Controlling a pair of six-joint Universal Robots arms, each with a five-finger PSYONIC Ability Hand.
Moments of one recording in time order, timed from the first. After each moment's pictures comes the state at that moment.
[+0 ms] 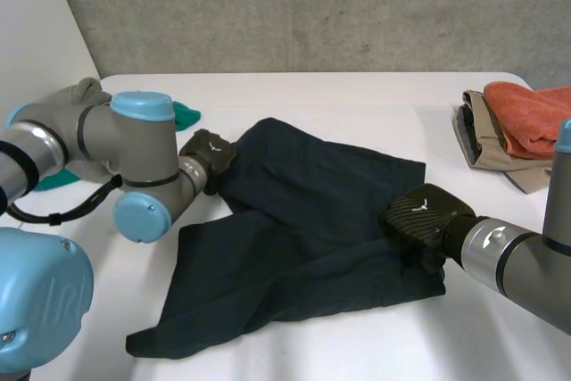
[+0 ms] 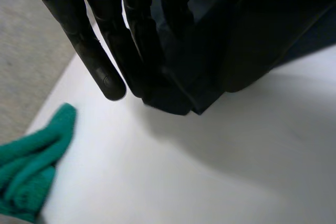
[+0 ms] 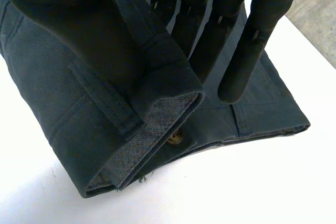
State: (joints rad) left arm 4.26 -2.58 -0.77 2.95 -1.55 3.85; right arm 1.88 -1.28 1.68 0.21 1.22 2.45; left_hand 1.08 1.08 1.06 1.07 0.88; right_hand 1.10 1.17 1.18 1.19 1.02
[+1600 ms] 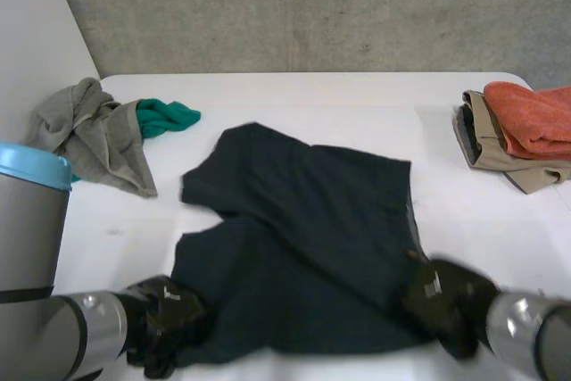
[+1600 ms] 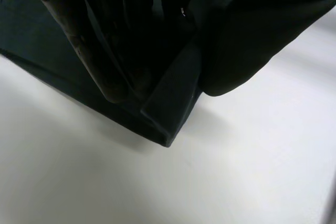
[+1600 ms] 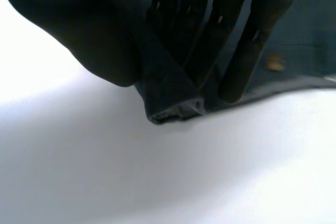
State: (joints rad) left arm 4.30 -1.78 -1.80 2.57 -1.37 3.70; right arm 1.89 -1.44 1.88 0.45 1.29 2.17; left_hand 1.16 1.19 1.19 1.19 1.00; right_hand 1.12 1.17 1.18 1.19 1.02
